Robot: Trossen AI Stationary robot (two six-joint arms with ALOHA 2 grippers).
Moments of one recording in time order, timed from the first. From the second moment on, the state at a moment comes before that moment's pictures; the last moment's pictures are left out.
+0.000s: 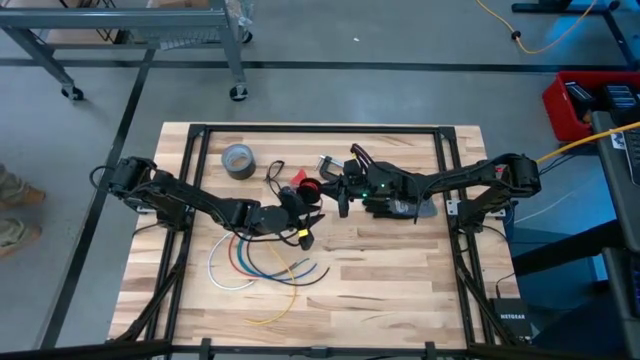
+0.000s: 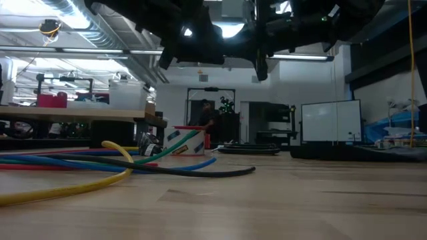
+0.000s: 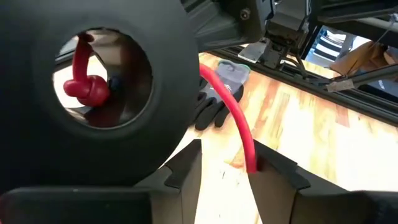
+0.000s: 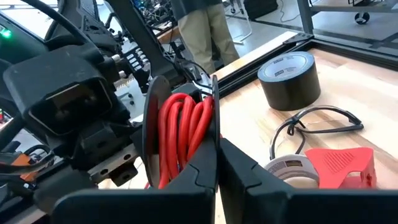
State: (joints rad) left arm -0.22 1.57 0.89 0.27 -0.57 -0.43; right arm -0.09 1.52 0.78 0.59 -0.04 0.49
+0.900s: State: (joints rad) left arm -0.27 1.57 0.89 0.17 -0.62 -0.57; right arm -0.09 1.51 0.77 0.57 -0.18 0.49
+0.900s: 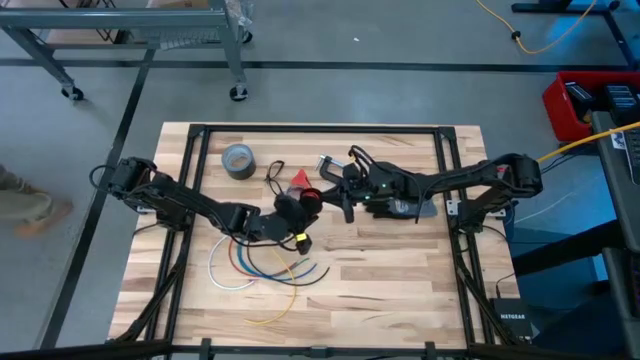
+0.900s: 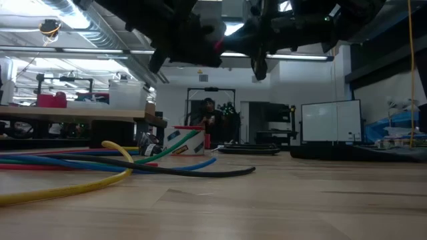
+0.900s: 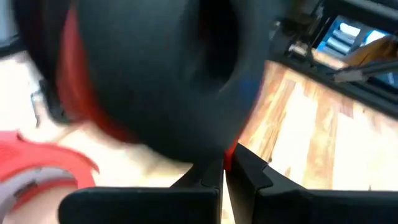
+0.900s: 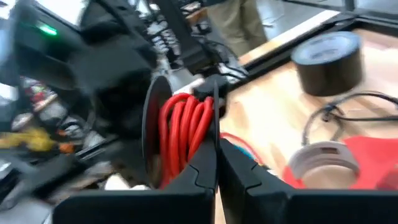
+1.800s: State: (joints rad) left arm -0.32 1.57 0.89 0.06 -0.63 -0.62; right arm -0.10 1.50 0.77 0.29 -0.43 0.52
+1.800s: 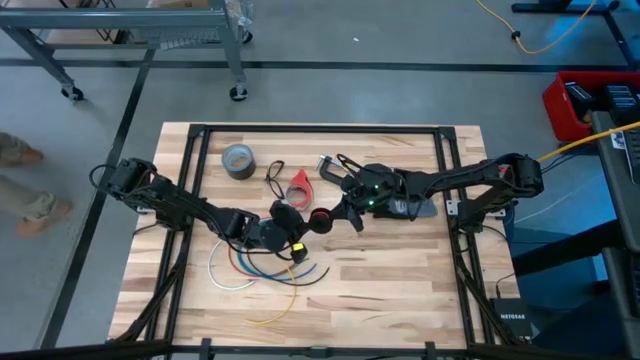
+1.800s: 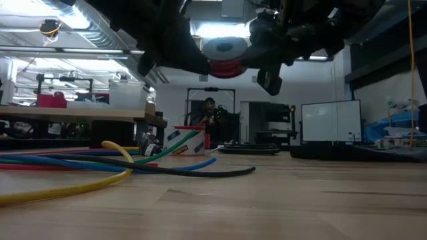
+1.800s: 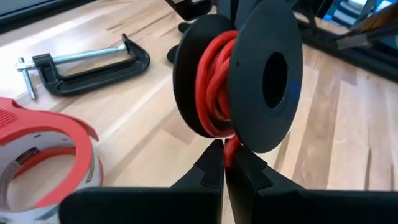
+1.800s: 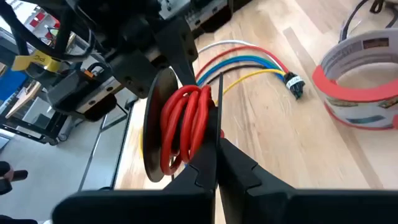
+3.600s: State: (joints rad) left arm -0.35 1.82 0.89 0.05 -0.39 -0.94; right arm 0.06 1.90 0.77 0.46 -0.35 0.59
